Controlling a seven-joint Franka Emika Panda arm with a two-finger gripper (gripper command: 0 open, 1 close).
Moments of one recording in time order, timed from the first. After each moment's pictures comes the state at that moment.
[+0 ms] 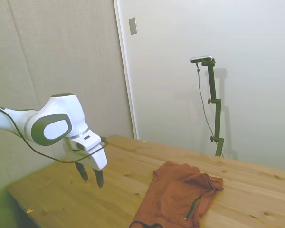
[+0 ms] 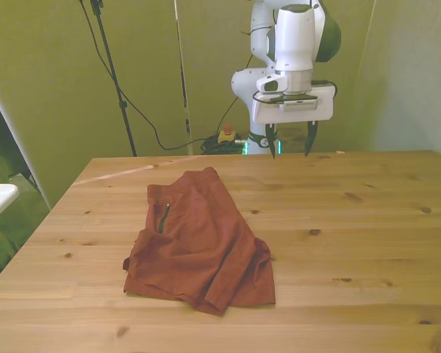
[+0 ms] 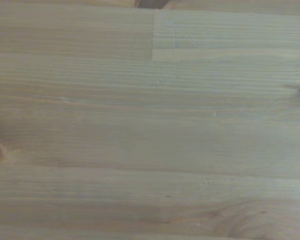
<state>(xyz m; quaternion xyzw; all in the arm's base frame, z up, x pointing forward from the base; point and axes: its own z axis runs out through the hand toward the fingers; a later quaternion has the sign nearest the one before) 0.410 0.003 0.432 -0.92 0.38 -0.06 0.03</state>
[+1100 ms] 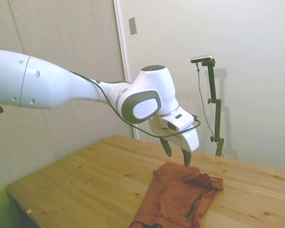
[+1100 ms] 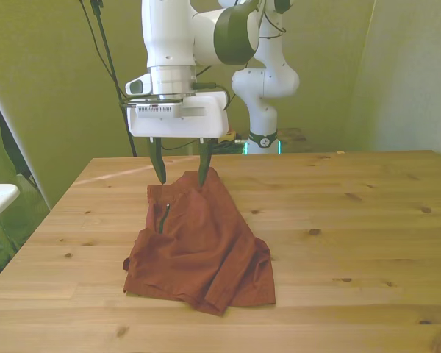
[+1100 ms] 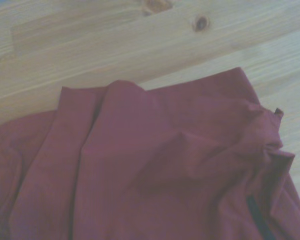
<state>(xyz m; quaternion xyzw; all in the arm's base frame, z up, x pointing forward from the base) 0.570 -0.263 0.498 -0.83 0.54 -0.14 0.07</state>
